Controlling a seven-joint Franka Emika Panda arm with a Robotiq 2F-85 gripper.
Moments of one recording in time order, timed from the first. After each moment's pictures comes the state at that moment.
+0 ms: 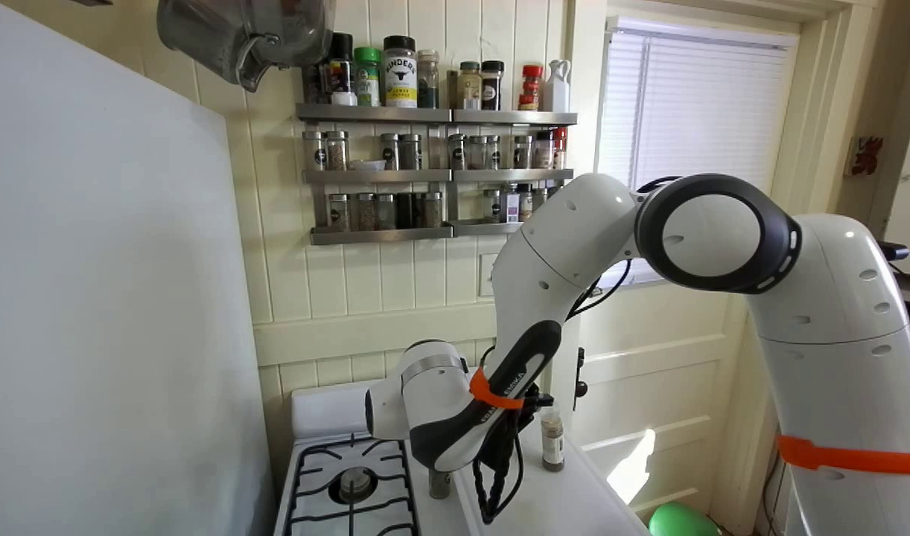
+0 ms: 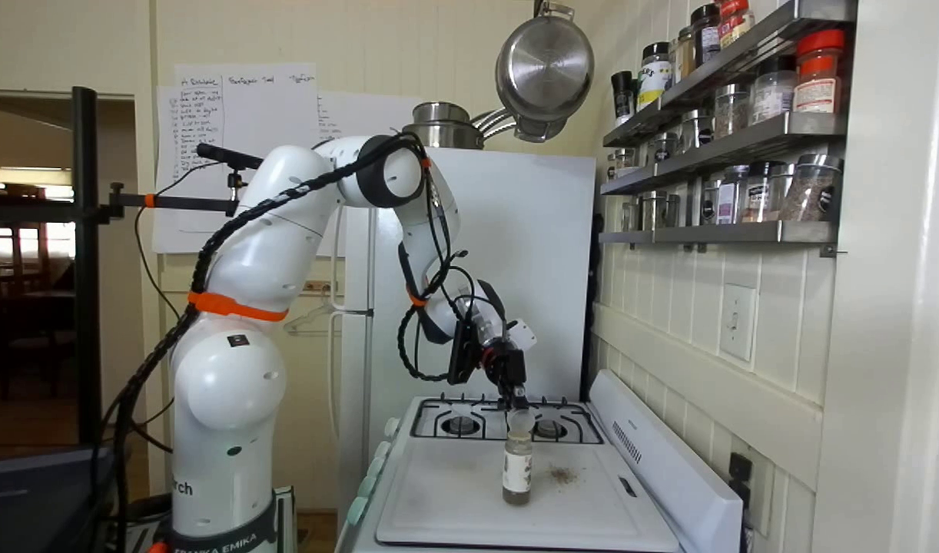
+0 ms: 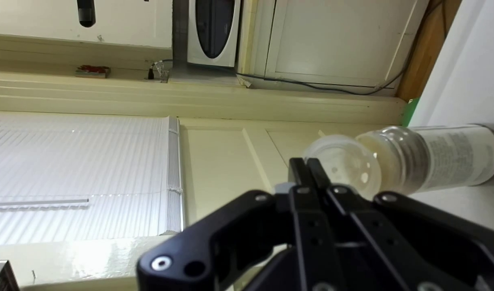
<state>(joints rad) 0.26 0.34 0.21 -2.09 -0.94 1.28 0.99</state>
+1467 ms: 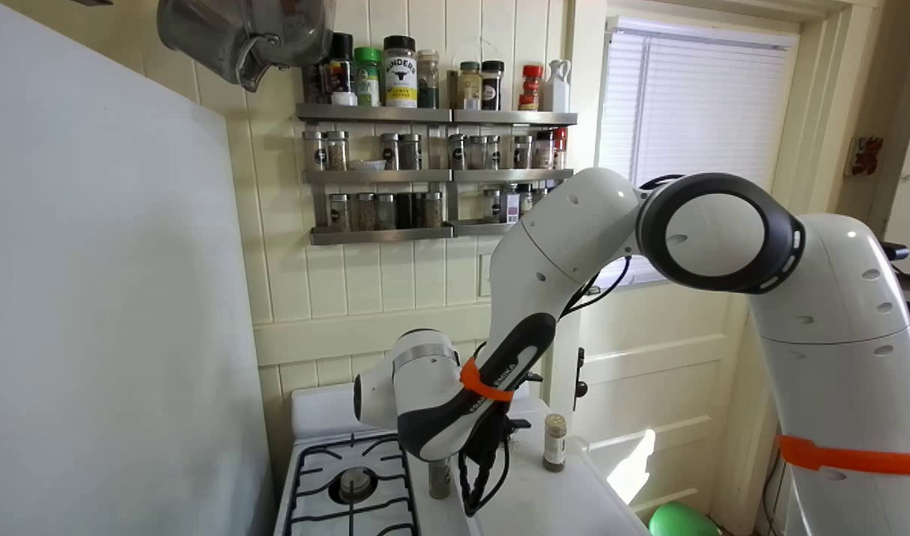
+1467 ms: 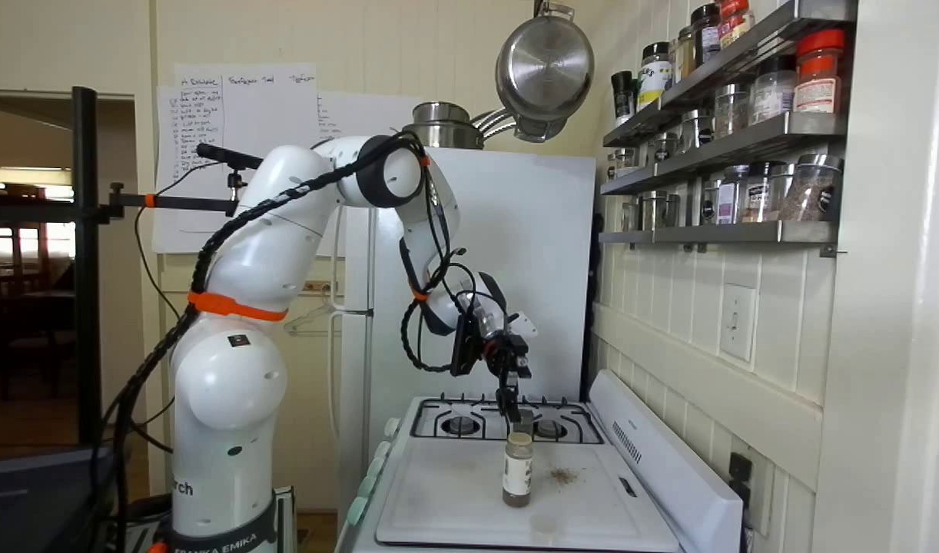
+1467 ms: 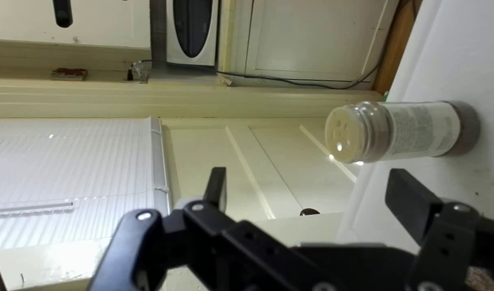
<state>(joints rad) 0.26 0.34 0.21 -2.04 -0.90 1.30 0.99</state>
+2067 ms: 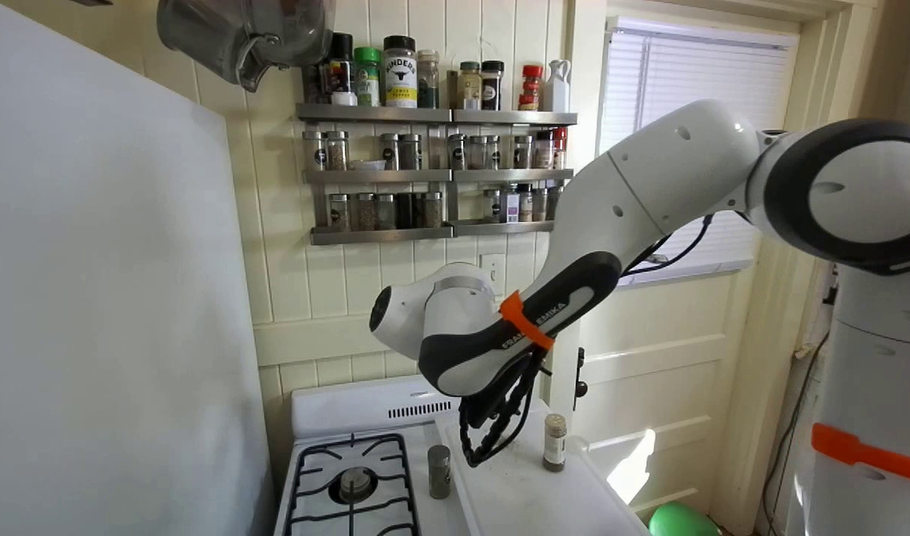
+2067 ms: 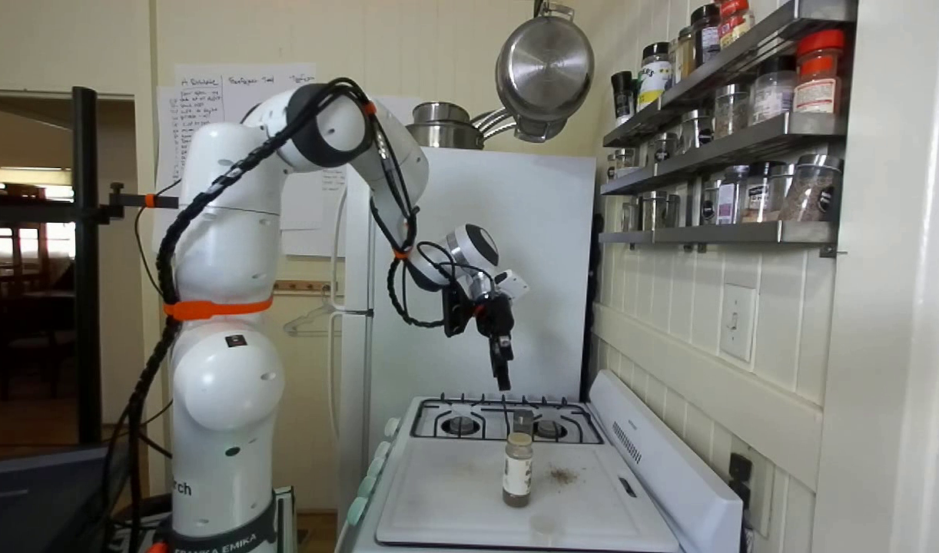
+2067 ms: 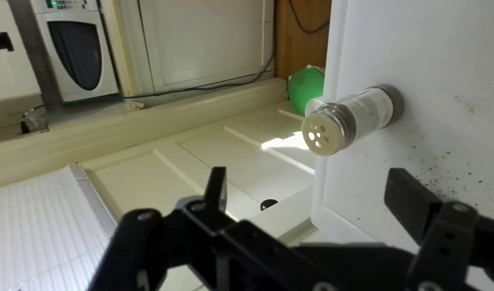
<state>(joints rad) 0.23 0.03 0.20 -2.17 -0.70 1.52 1.05</state>
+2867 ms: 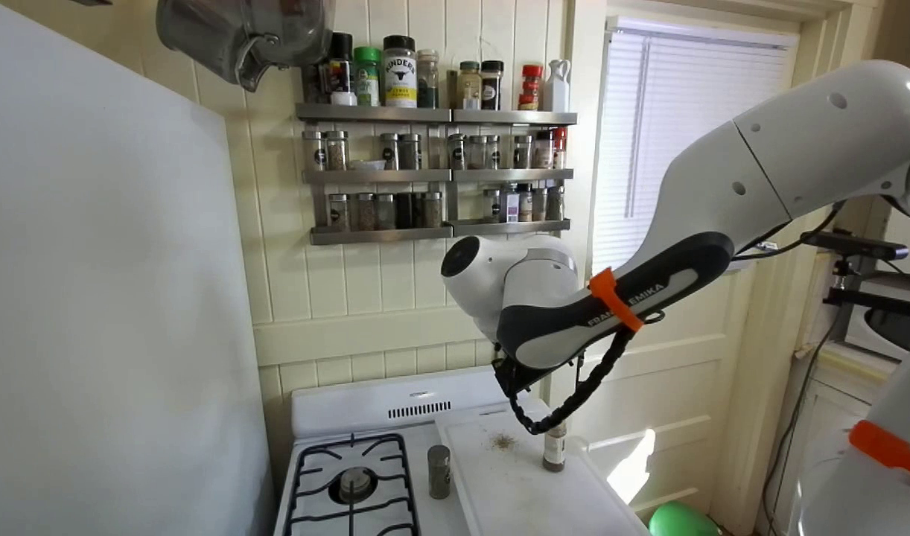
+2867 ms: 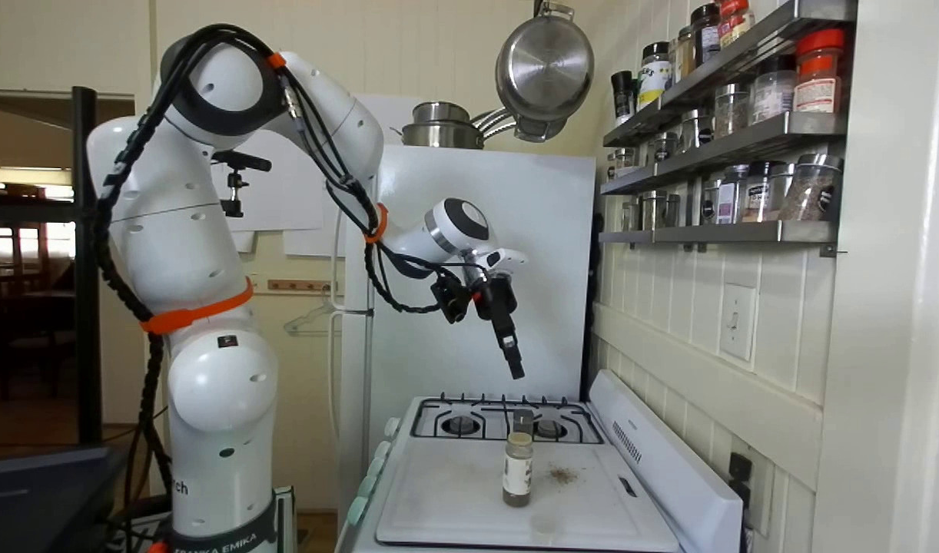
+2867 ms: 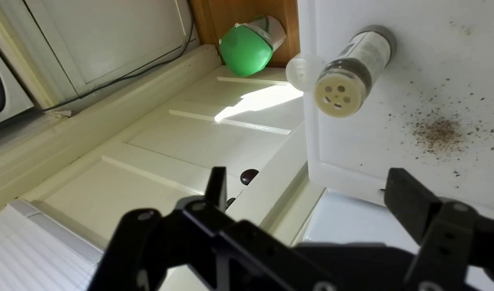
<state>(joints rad) 0.15 -0.30 0.13 -2.43 -0.69 1.86 1.08</state>
